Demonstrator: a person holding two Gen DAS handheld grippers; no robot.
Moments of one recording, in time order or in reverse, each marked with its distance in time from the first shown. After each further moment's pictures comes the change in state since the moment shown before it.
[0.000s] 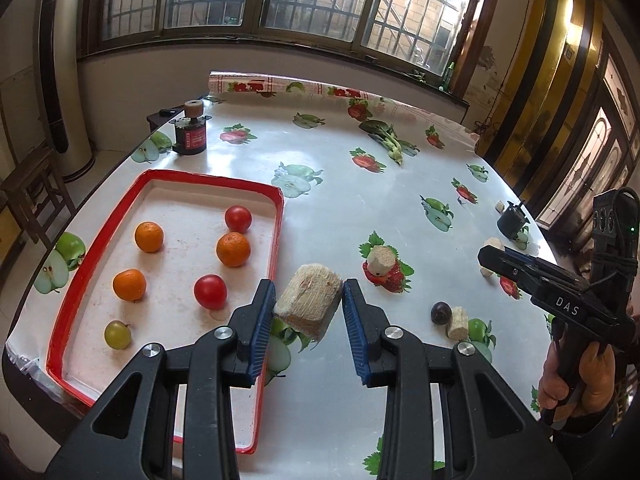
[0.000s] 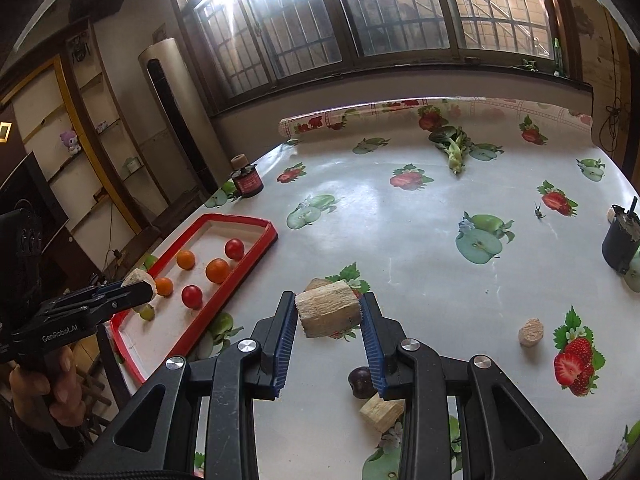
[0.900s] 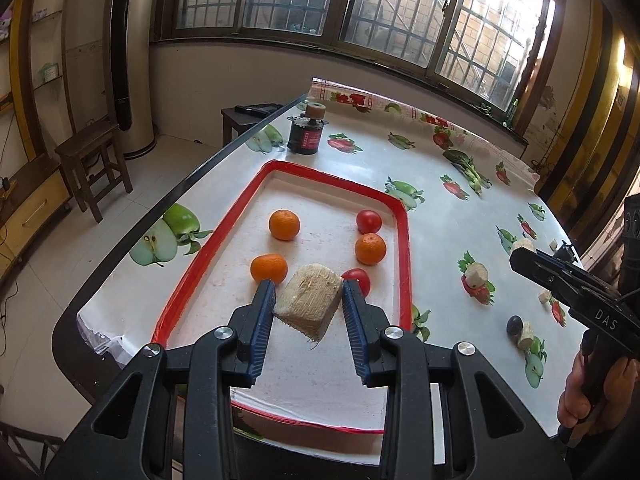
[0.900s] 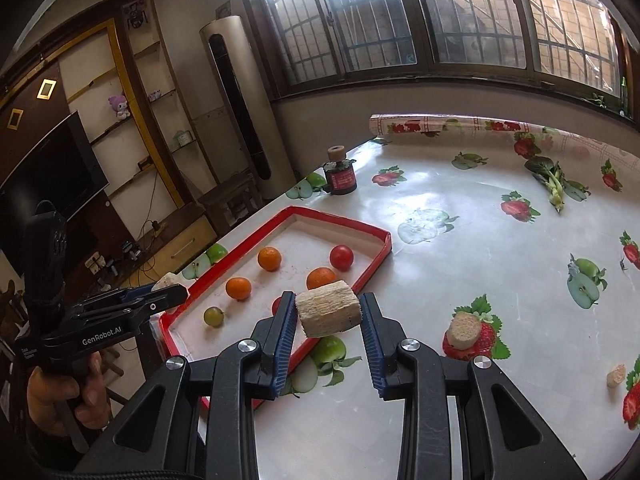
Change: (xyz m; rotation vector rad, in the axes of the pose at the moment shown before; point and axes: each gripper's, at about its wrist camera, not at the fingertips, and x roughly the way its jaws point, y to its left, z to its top) left arm -0.030 0.106 -0.021 -0.155 -0.057 0.163; right arm 0.042 0.119 0.012 -0.145 0.014 0.144
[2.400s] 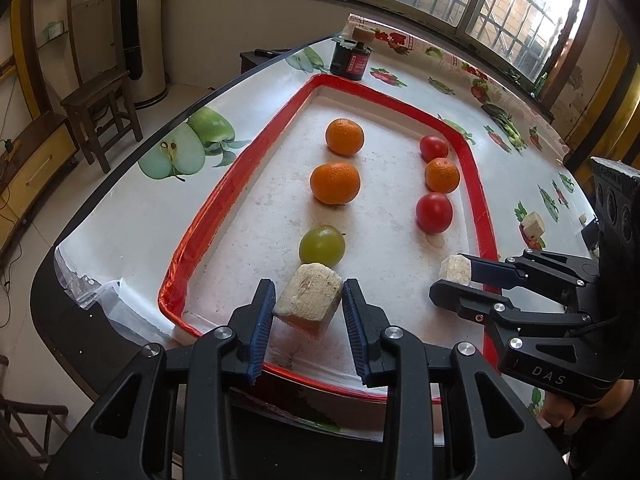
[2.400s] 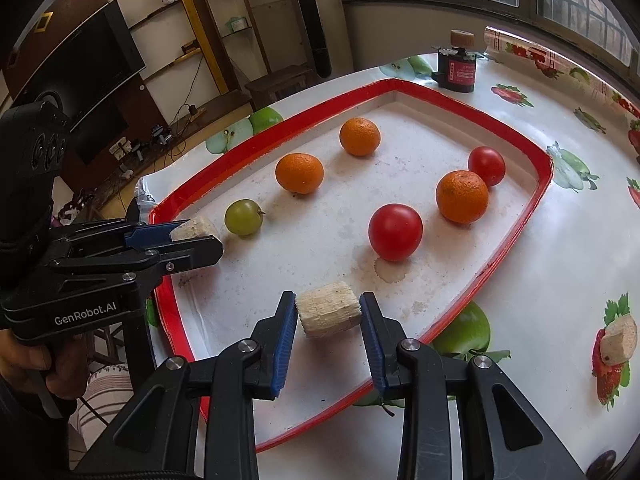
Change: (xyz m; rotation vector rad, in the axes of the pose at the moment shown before) left arm 0.052 0.043 -0.042 -0.034 0.182 0.039; right arm 0.139 0.073 -0.052 -0.238 0.351 0.115
